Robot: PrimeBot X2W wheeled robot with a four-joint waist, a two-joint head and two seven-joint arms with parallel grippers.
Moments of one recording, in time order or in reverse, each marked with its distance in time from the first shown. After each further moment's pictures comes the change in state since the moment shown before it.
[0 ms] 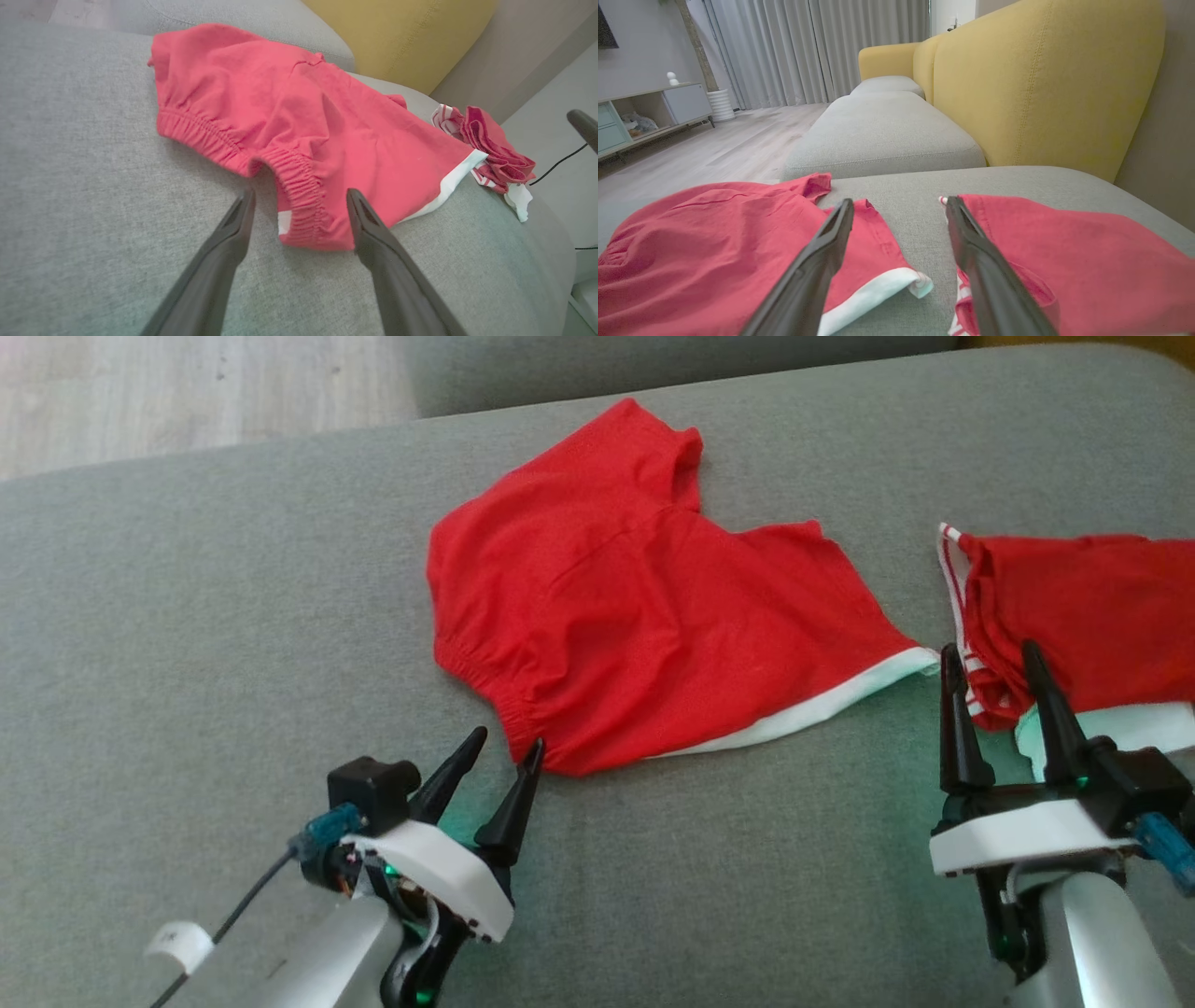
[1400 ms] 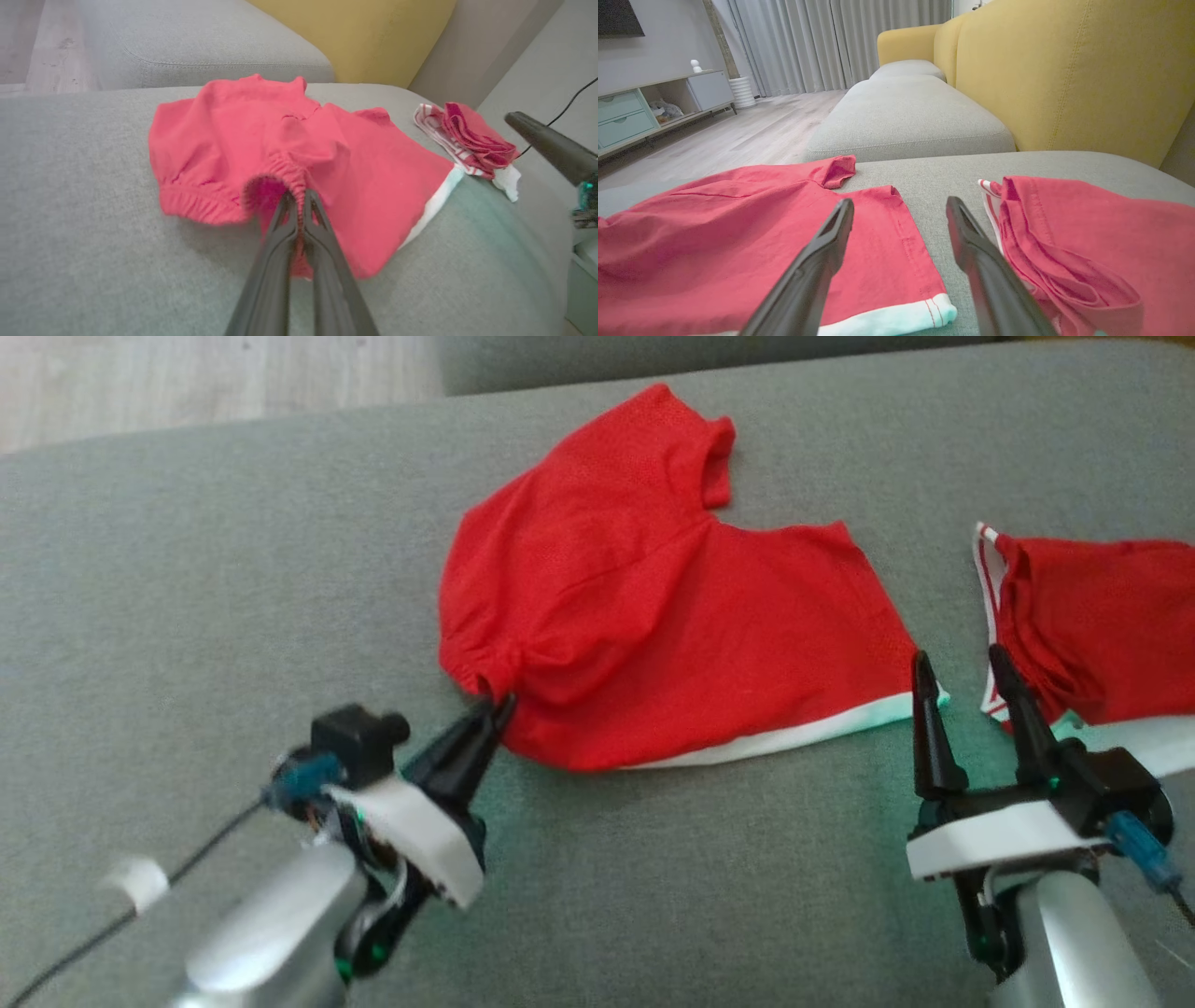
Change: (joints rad) left arm -0.125 0.174 -0.180 -0.127 -0.073 0.004 0.002; right arm -0.011 0.000 0.041 0.044 0.007 0.000 -0.019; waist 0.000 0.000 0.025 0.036
